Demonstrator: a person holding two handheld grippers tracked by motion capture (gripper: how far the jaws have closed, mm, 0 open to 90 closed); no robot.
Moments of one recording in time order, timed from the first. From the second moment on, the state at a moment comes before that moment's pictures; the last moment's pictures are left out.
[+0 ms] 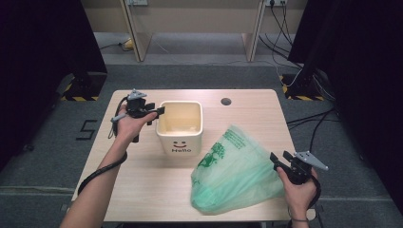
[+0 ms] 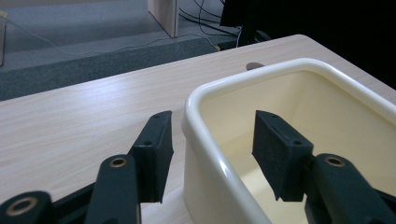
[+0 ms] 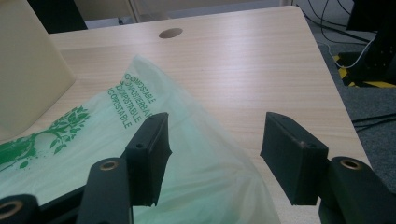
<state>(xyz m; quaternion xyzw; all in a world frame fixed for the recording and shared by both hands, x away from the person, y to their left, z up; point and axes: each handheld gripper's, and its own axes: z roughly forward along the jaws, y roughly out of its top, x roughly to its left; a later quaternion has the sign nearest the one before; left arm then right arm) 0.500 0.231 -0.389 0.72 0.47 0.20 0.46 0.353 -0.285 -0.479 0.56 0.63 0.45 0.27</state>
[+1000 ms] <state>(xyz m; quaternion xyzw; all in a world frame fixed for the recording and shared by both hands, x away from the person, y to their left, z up) 0.519 0.208 -0.390 0.74 0.52 0.21 0.37 0.354 -0.284 -0.481 0.56 0.64 0.46 0.26</state>
